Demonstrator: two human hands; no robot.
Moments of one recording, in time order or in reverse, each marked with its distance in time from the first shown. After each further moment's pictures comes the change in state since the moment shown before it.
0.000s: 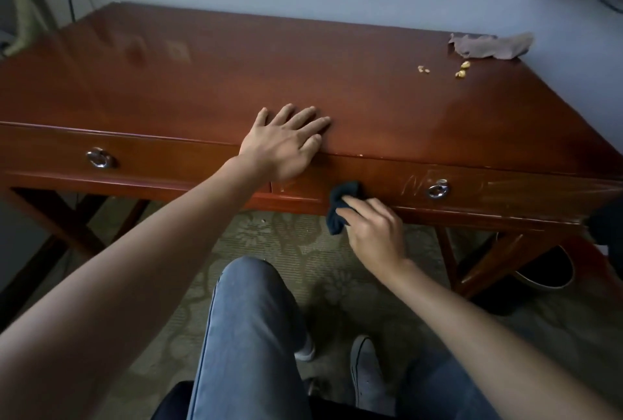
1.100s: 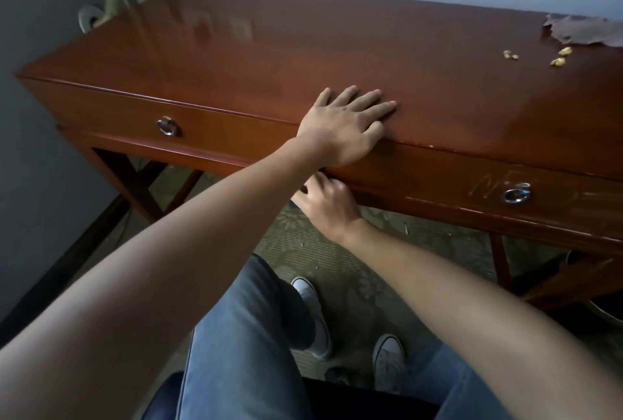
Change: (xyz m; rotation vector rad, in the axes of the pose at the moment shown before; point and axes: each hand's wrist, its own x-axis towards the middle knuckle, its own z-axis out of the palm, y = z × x) left_hand -0.003 -0.004 -0.002 -0.080 -0.012 -0.043; right_hand 0.078 -0.111 0.089 -0.056 0.090 -0.381
